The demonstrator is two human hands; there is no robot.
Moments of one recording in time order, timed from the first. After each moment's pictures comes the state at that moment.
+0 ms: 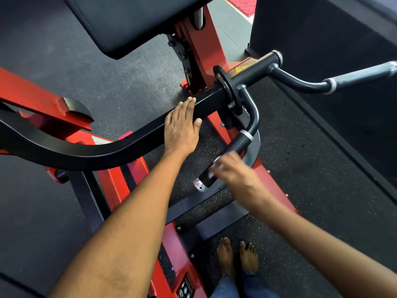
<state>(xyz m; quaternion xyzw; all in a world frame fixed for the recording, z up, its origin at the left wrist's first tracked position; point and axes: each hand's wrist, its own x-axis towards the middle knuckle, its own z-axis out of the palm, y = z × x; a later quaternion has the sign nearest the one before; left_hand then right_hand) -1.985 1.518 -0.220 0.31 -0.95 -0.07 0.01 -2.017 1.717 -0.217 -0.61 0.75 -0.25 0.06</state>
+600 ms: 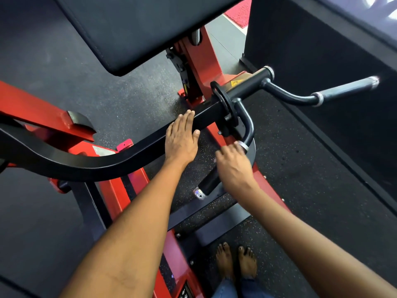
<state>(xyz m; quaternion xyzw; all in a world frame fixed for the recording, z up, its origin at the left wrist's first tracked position) -1.987 1.517 -0.210 0.32 -0.94 -0.09 -0.04 -2.034 1.672 -0.192 -0.47 0.88 -0.02 0.09</state>
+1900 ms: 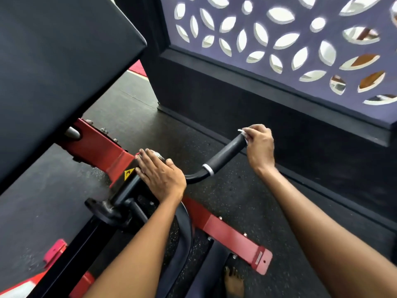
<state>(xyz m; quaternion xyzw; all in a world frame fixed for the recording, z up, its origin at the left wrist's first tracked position) -2.255 1.631 -0.230 0.42 -0.89 -0.17 0.09 -2.361 1.819 -0.204 0.02 0.89 -0.45 -0.05</state>
